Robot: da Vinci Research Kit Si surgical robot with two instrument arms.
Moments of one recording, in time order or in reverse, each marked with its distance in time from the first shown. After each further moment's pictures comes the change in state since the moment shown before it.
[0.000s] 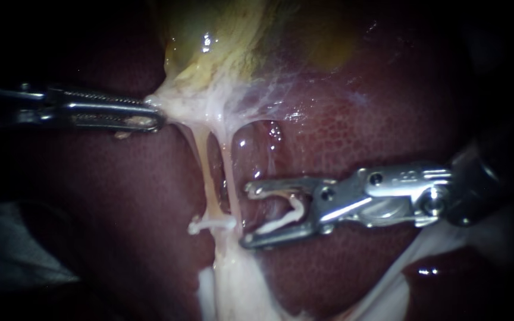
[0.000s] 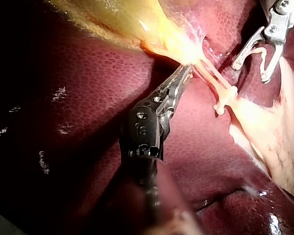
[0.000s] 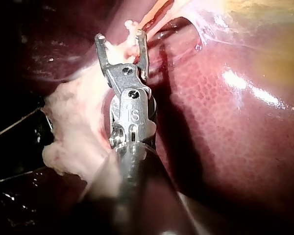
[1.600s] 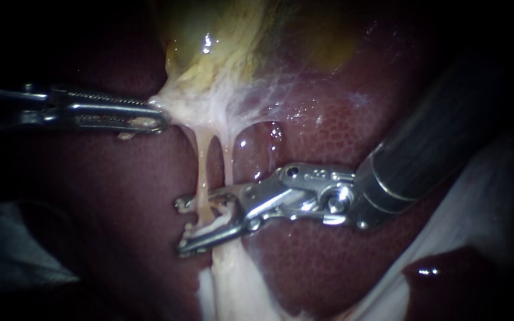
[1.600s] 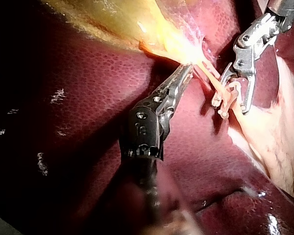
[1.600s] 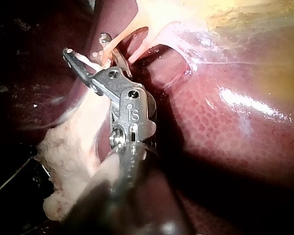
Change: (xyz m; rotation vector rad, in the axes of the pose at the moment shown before) right arm -0.001 0.004 0.009 0.223 0.129 0.057; left arm 0.000 0.000 0.000 0.004 0.000 0.004
